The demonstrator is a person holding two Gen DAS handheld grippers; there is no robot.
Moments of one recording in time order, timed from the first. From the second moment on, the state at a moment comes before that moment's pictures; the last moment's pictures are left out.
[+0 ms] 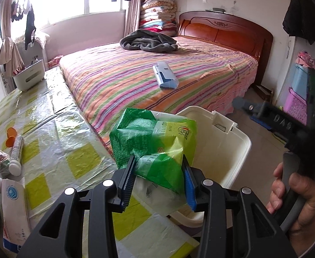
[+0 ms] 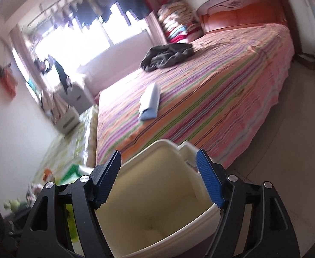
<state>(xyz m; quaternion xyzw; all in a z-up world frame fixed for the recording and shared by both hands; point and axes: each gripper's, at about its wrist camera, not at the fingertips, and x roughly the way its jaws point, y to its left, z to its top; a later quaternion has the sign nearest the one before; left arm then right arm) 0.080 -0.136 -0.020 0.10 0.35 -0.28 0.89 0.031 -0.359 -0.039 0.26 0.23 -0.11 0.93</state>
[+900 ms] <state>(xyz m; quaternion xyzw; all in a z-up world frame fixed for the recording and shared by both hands) 0.063 -0.144 0.004 0.09 0.29 -0.29 0.91 0.023 -0.357 -0.027 0.27 0.19 -0.12 0.94</state>
